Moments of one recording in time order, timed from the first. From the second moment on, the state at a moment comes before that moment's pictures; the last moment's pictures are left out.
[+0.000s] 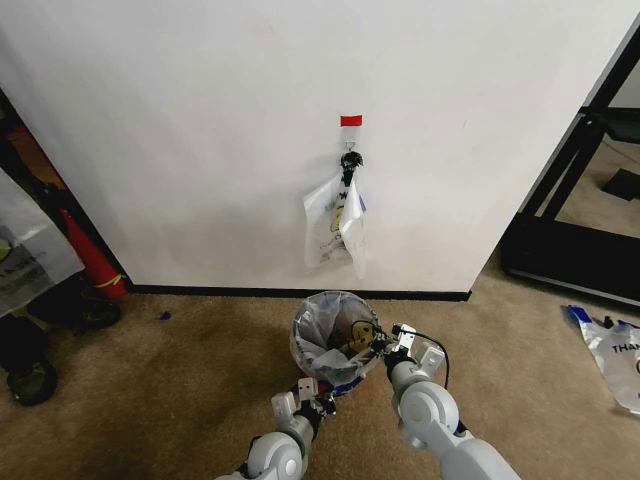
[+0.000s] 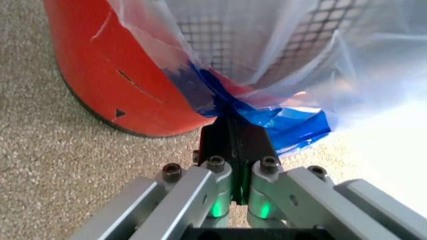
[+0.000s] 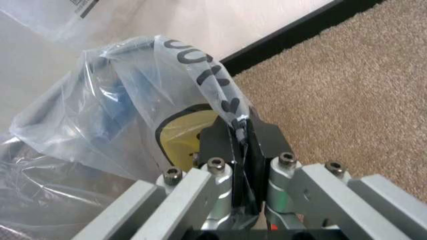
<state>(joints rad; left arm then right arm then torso) 1.12 -1.19 0.26 -1.55 -1.02 0.08 -0.32 -1.17 1.21 0.08 1.74 1.00 -0.21 0.48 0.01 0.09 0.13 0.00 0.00</state>
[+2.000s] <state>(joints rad) 0.25 -0.91 0.80 -1.80 -1.30 0.67 -0.60 -1.19 1.22 0.06 1.73 0.94 -0.19 0.45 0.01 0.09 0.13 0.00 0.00</state>
